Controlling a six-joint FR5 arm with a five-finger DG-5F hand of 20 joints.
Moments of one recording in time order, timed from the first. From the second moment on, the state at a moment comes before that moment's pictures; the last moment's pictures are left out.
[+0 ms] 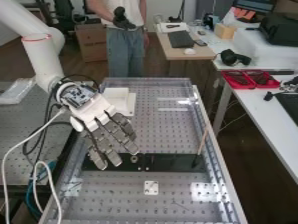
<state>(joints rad) 1.76 -1.86 -2.13 -2.30 -0.63 -0.53</state>
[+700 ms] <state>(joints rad) 1.74 -1.94 -2.10 -2.30 -0.69 -0.62</state>
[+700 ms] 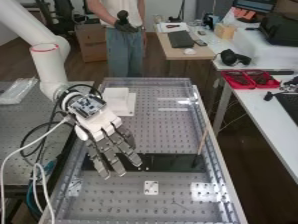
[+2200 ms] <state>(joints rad) 1.66 -2.04 -2.06 -2.30 -0.82 -0.67</state>
